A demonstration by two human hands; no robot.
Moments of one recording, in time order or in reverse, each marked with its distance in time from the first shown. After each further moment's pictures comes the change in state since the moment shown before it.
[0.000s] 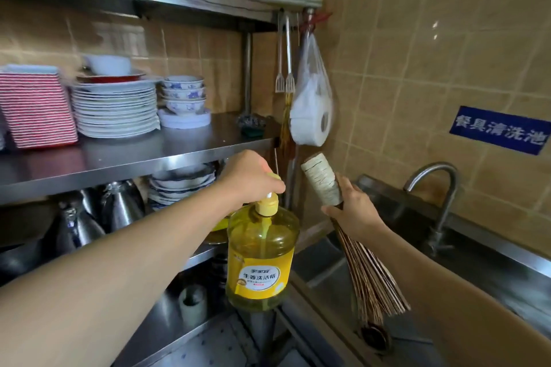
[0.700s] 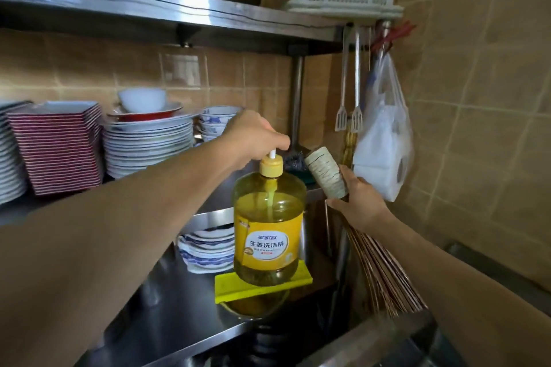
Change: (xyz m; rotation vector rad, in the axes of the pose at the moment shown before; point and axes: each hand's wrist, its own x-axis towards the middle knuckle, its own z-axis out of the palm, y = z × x) left_hand 0.234 -0.035 -0.092 -0.111 0.248 -0.068; right_hand 0.265 -0.060 0.070 -0.027 -0.022 -0.179
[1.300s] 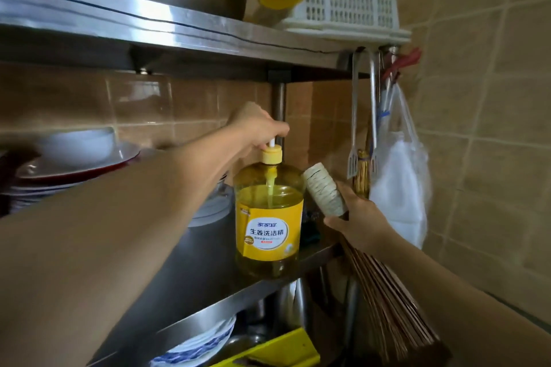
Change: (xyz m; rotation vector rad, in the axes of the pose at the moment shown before) left_hand 0.209 0.001 0.000 -0.019 -0.068 0.145; right_hand 0.142 -0.014 0.019 0.016 0.051 0.071
